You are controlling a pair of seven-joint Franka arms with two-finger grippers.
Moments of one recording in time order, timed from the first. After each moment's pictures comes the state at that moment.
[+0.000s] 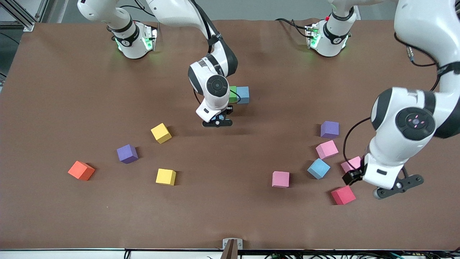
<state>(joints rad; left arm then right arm) 0.02 0.53 -0.30 -1.31 0.38 1.94 -0.66 1.20 0.67 -0.47 -1.70 0.39 2.12 0.52</state>
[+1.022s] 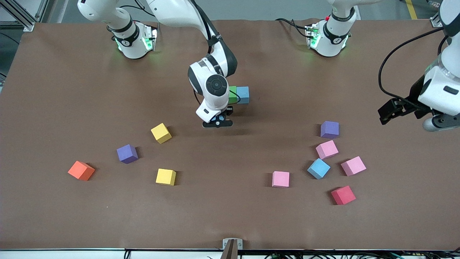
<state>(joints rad) 0.08 0.17 -0.29 -1.33 0.16 1.57 -0.32 1.20 0.67 -0.47 -1.71 0.39 2.16 0.50</state>
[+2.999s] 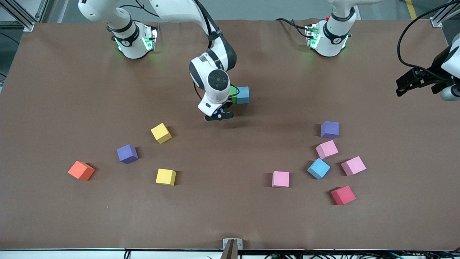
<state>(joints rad) 0.04 0.01 -0.12 -1.50 0.07 1.51 -0.11 1.24 0.63 -0.44 -1.80 0.39 2.17 0.46</state>
